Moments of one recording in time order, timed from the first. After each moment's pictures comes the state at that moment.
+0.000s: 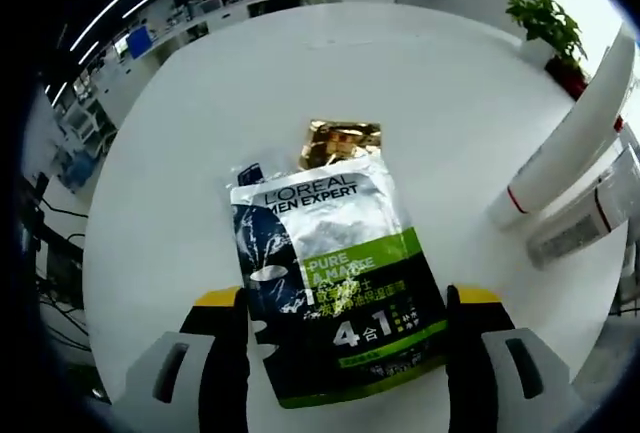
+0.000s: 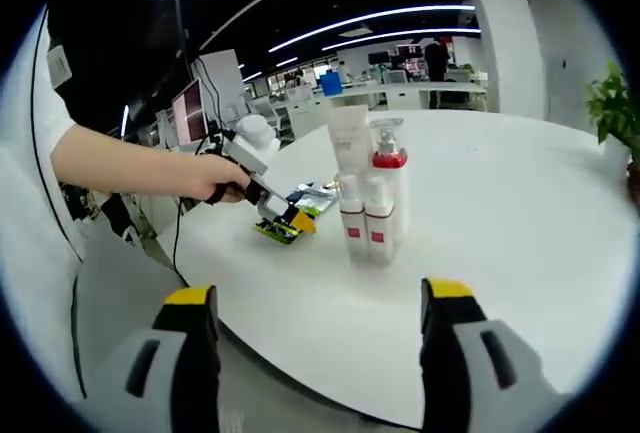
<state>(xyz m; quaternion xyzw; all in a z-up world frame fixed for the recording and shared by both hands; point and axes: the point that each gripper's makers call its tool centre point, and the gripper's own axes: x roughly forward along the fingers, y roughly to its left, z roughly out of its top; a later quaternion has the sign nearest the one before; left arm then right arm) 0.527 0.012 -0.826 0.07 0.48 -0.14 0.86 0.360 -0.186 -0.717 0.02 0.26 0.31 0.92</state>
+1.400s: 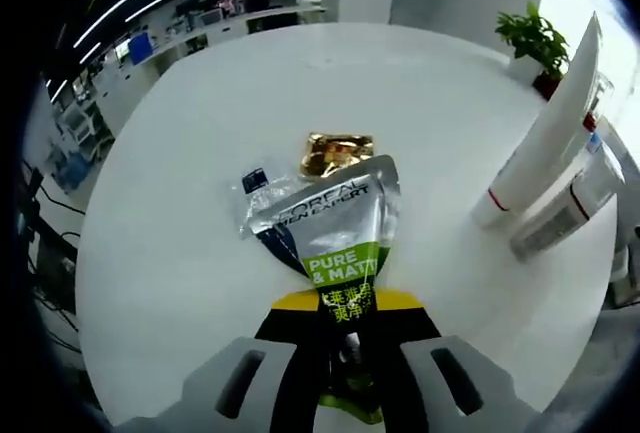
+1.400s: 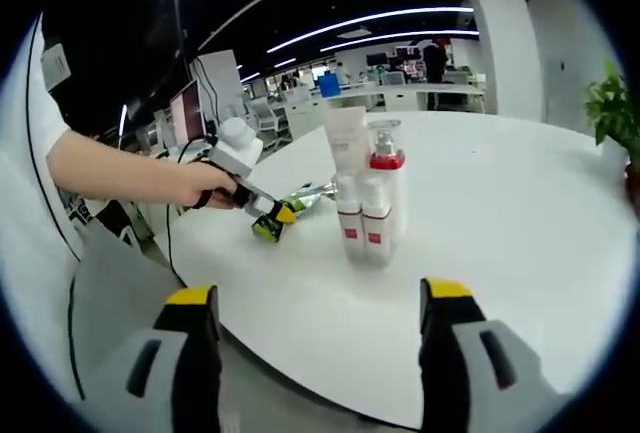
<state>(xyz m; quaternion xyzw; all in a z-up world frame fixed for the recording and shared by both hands) 0.517 0.018 -0.821 0.05 0.45 -0.16 0.88 0.360 -0.188 -0.717 0.01 0.25 0.30 0.92</state>
